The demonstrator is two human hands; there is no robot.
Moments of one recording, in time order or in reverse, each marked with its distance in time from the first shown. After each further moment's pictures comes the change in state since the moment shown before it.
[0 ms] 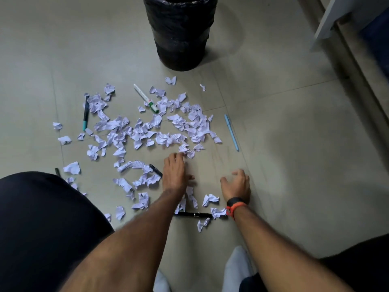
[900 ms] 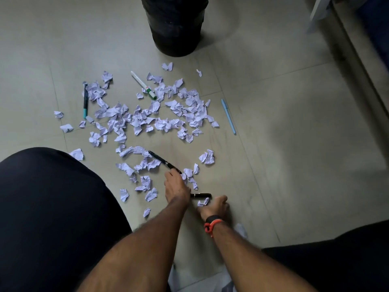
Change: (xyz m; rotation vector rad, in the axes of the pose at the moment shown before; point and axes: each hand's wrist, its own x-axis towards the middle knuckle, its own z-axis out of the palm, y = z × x) left_hand -0.083 0.007 0.024 -0.182 -0.184 -0.437; right_hand -0.098 0.063 0.051 -0.042 -0.227 0.324
